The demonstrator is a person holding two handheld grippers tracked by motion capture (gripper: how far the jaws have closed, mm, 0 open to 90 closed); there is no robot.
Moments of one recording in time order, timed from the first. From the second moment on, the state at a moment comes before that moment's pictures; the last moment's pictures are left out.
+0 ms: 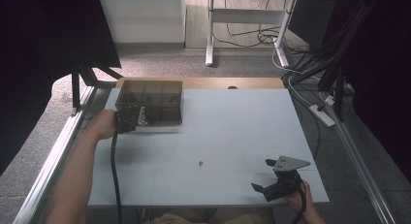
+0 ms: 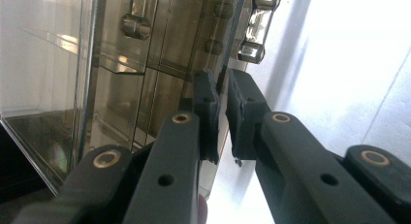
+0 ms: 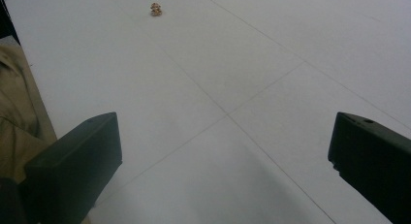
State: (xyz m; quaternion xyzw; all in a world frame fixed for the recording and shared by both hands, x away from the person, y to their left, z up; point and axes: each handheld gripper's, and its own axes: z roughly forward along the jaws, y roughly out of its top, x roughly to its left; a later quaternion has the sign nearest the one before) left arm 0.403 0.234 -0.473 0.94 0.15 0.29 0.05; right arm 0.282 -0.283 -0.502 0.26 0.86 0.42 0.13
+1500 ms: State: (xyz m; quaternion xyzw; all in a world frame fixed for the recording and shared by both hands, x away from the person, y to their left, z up) left arm 0.396 0.235 -0.472 0.95 0.12 0.28 0.05; right arm 0.282 -0.282 -0.502 0.25 0.86 0.41 0.13
